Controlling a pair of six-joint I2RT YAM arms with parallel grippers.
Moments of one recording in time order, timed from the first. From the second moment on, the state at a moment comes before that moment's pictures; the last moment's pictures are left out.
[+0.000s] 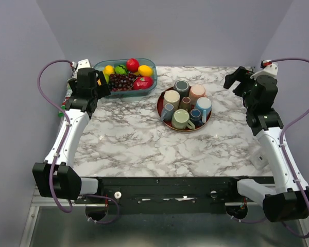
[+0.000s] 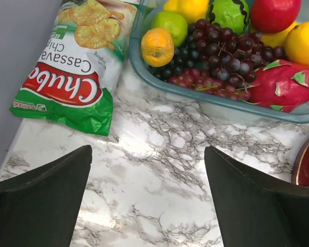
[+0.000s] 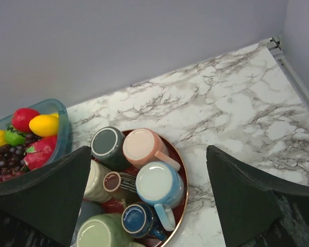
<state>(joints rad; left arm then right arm) -0.10 1.32 1.27 -0.48 -0.32 -0.28 0.08 1.10 1.14 -0.18 0.17 0.34</state>
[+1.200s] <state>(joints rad) -0.10 1.09 1.12 -0.25 -0.05 -0.44 0.36 1.25 0.88 -0.26 -0.25 0.07</state>
